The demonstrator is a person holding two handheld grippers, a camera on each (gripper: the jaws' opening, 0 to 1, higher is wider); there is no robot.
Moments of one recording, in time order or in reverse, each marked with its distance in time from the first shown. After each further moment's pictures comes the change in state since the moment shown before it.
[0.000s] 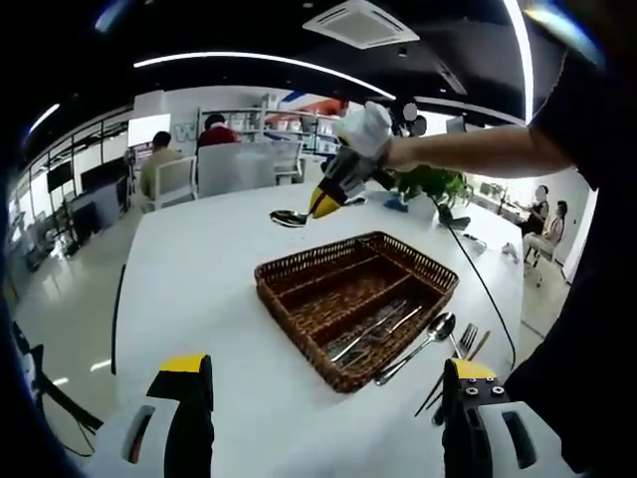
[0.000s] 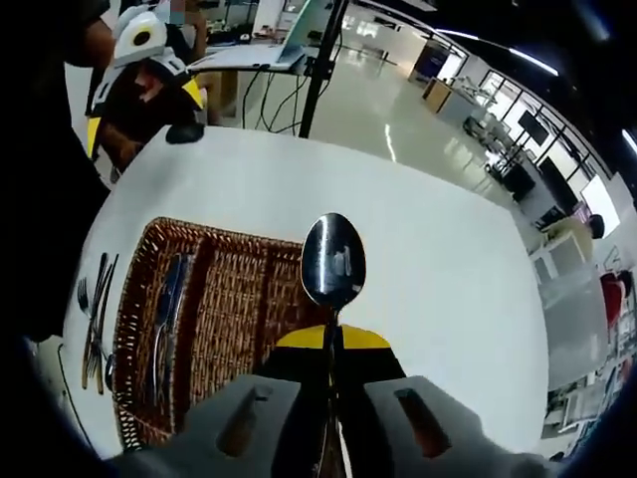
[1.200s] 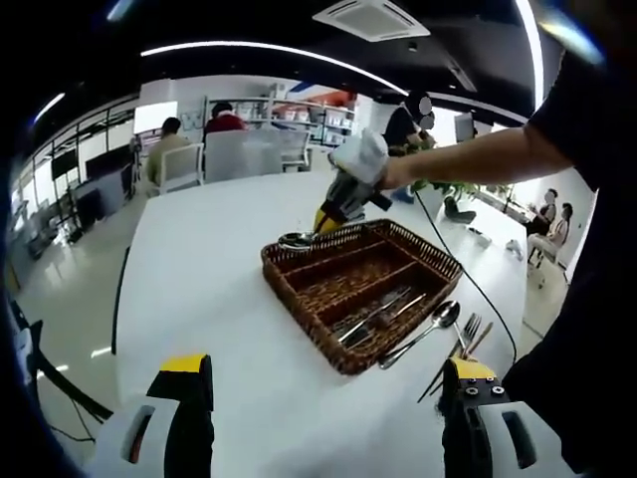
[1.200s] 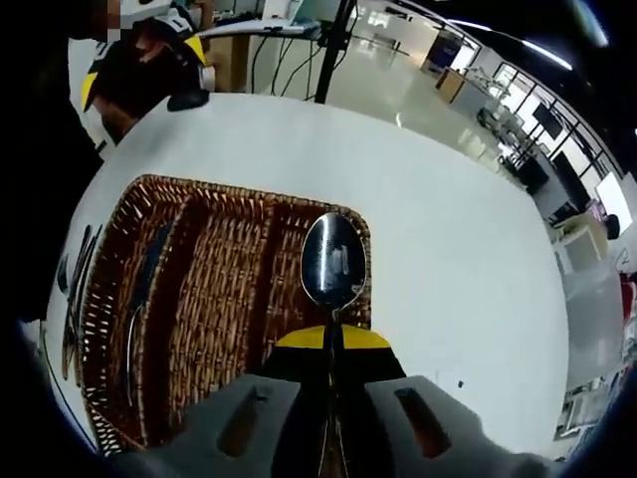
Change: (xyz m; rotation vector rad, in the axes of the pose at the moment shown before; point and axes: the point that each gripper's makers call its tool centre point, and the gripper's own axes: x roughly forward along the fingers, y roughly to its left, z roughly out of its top) left arm -0.006 -0.001 -0.018 -0.038 0.040 0.018; right arm 0.063 0.023 -0.037 -0.016 0.051 0.051
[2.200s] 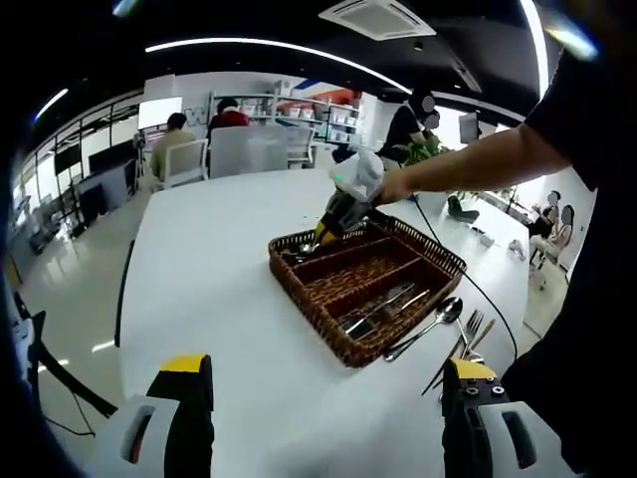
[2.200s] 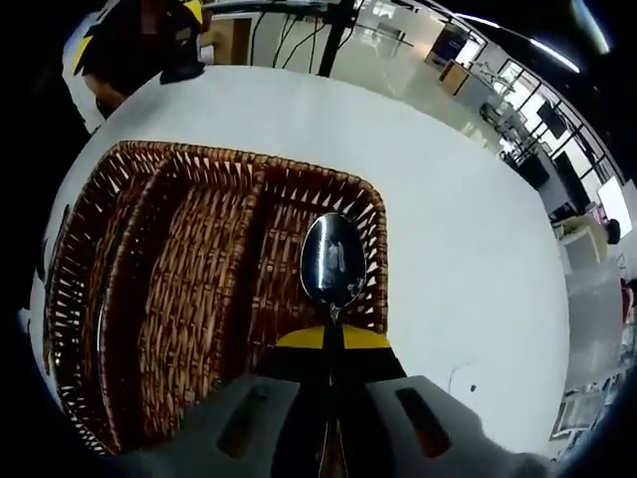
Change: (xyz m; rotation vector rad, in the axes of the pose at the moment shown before) left arm -0.007 0.007 -0.007 -0.015 0.009 0.008; right arm 0.032 0.003 -0.015 -0.025 0.056 -0.023
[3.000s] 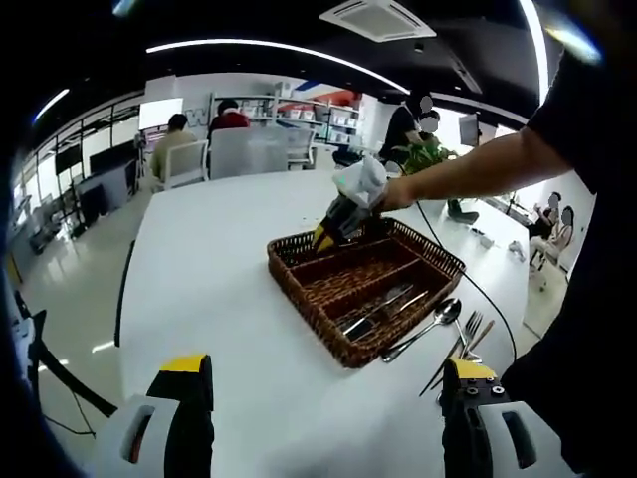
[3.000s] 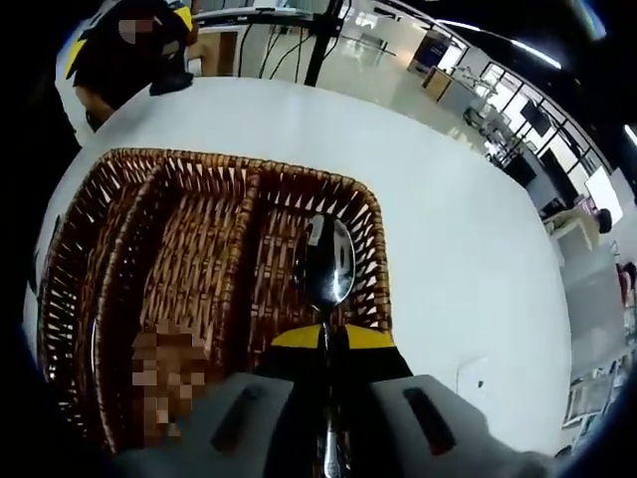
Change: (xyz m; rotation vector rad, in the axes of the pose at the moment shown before) left arm 0.000 -0.001 0.000 0.001 -0.004 0.001; right arm -0.005 -0.003 0.003 0.065 -0.077 -0.051
